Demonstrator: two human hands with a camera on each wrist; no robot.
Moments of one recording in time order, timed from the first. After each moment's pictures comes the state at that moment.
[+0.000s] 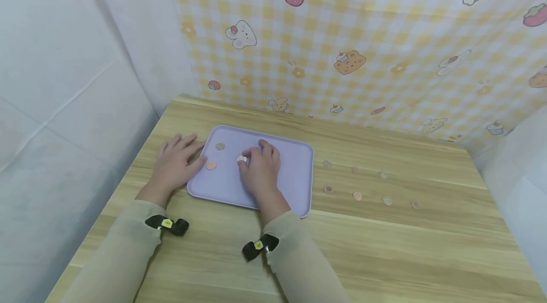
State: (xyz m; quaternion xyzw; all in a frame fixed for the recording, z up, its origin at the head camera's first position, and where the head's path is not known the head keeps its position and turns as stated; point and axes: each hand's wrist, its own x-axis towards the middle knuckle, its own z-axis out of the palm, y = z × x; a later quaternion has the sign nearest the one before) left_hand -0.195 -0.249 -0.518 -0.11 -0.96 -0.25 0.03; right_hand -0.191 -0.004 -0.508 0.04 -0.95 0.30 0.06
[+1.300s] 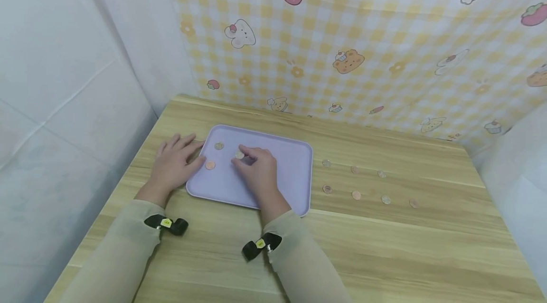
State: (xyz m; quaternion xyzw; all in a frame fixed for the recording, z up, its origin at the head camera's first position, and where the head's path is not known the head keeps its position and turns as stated) left_hand -0.195 -0.250 -0.521 -0.10 -0.96 -0.24 0.03; right_hand -0.190 0.003 -0.511 0.09 -0.85 0.49 0.14
